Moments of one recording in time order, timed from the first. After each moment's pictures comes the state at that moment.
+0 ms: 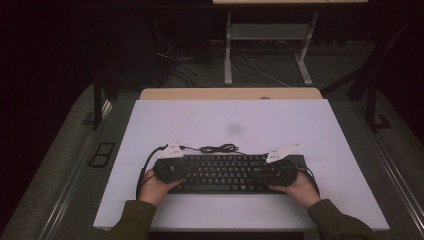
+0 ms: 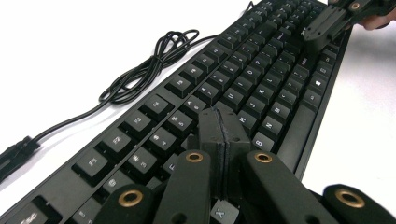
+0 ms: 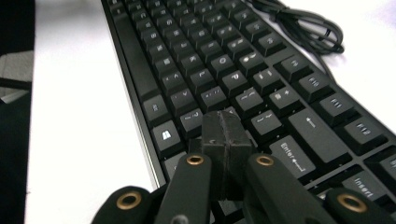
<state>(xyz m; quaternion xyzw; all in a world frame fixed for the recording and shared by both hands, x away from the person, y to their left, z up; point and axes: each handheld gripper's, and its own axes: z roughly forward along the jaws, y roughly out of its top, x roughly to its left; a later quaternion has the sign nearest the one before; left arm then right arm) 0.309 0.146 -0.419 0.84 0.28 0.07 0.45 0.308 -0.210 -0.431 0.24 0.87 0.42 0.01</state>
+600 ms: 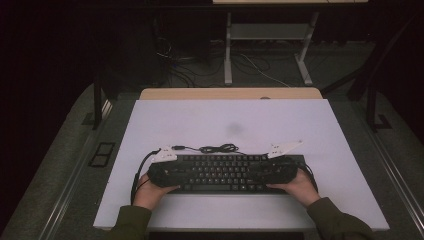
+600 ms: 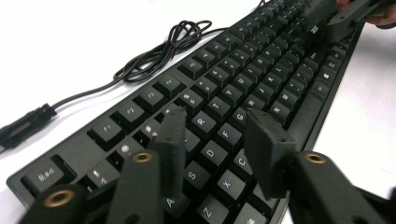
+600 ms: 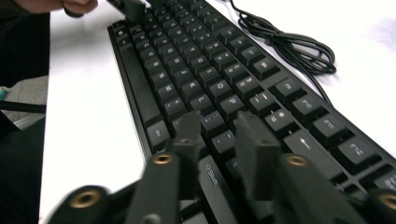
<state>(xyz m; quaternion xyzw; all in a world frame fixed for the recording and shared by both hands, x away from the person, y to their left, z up) 0.300 0.160 -0.427 0.83 0.31 0.07 0.46 0.314 -0.208 -0.427 0.26 0.85 0.46 0.00</state>
